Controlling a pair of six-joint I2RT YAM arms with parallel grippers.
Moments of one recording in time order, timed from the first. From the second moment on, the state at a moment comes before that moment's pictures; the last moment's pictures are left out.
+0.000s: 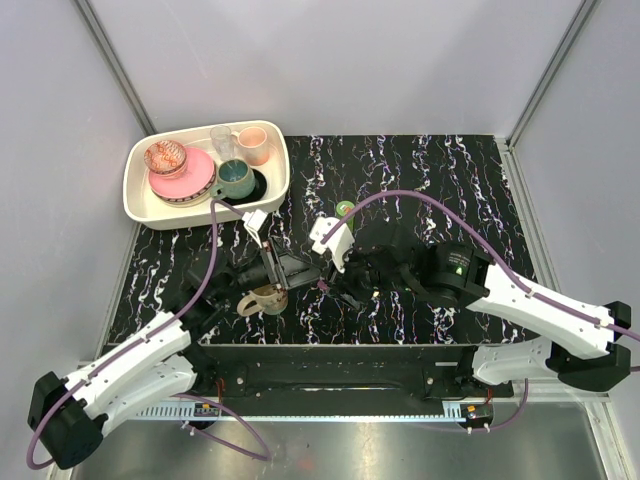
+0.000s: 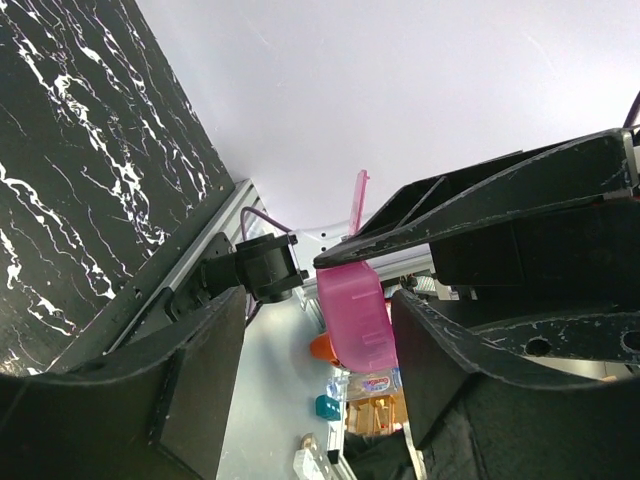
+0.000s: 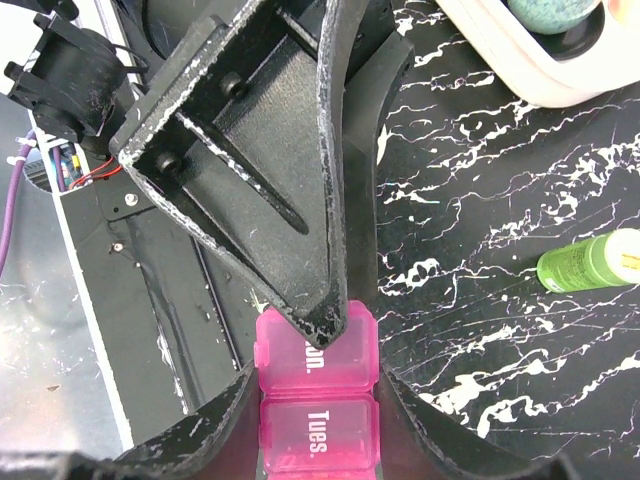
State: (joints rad) left arm -0.70 0.77 0.50 0.32 0.52 -1.20; right arm 1.20 1.23 1.44 -0.84 0.04 -0.02
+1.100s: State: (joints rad) left arm -0.75 0.85 0.56 0.29 0.59 -1.20; right arm 1.21 1.26 1.45 -0.87 0.06 -0.13
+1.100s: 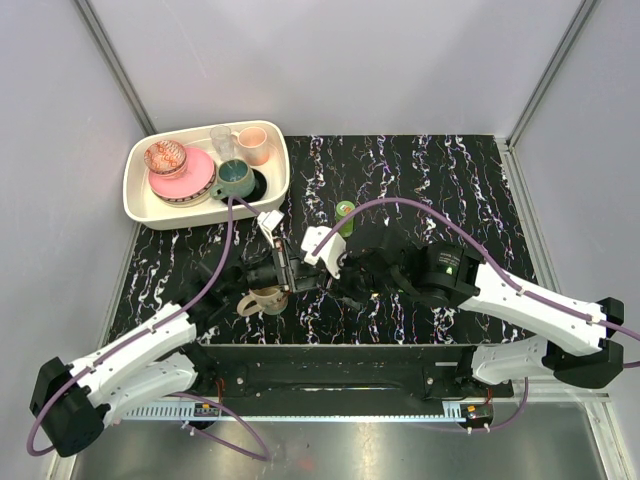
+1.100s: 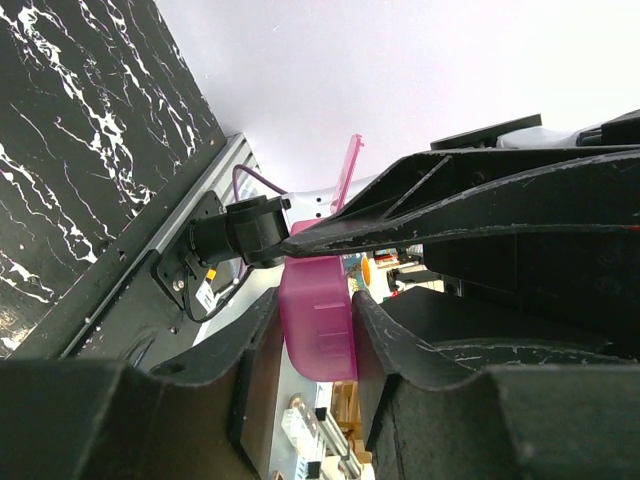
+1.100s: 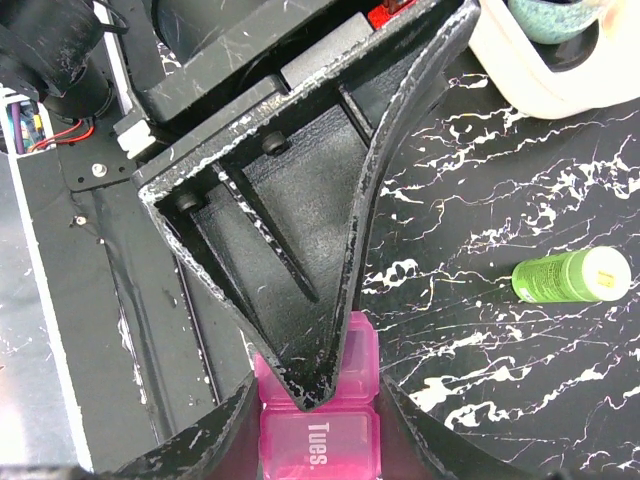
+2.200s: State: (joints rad) left arm -0.76 0.86 0.48 0.38 0.60 -1.23; right arm 1.21 1.20 1.50 -0.77 0.09 -0.10
